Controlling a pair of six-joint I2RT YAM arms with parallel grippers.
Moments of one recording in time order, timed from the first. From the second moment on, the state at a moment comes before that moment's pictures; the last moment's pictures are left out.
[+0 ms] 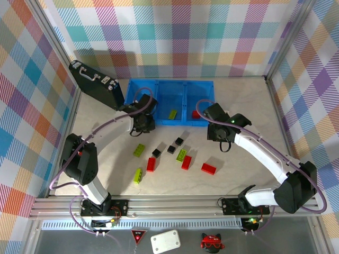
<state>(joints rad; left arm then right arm) -0.51 1.68 1.33 -0.81 -0.18 -0.60 0.60 1.32 1.17 -1.04 0.33 0.62</state>
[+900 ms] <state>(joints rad) -0.30 2.20 1.88 -0.81 -0.11 -0.39 0.60 1.22 1.14 -1.09 0.33 0.64</state>
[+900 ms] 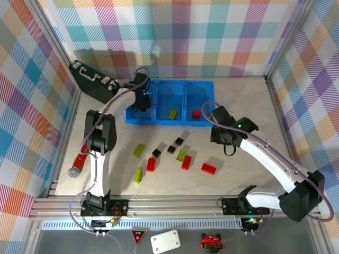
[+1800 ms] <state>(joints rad) -0.29 2.17 1.91 -0.85 -0.10 -0.39 0.60 1.20 1.14 -1.10 0.33 0.65</state>
